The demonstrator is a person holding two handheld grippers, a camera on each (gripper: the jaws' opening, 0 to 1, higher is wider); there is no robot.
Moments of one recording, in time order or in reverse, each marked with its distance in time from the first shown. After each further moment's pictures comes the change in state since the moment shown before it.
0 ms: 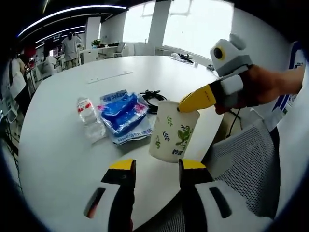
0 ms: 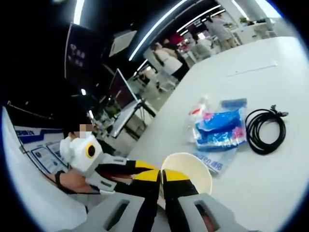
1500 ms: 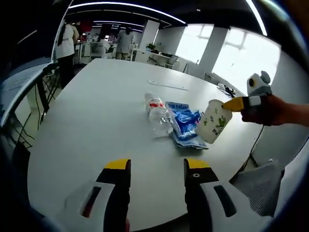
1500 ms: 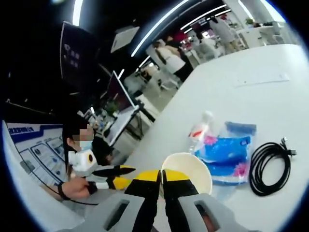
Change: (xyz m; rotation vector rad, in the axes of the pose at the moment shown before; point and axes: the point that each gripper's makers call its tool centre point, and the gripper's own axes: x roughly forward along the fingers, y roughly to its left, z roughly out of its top) left arm -0.061 0.112 -0.021 -0.377 -0.158 0.267; right arm 0.052 0.004 0.071 -0.059 0.038 0.042
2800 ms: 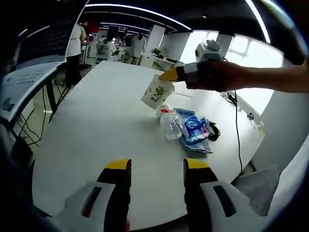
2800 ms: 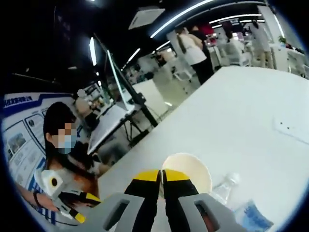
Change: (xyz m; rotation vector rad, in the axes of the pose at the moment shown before) left arm -0.017 0.028 0.006 -0.046 -0.049 0.017; right arm 0.177 -0.012 0.081 -0.263 0.179 -0.003
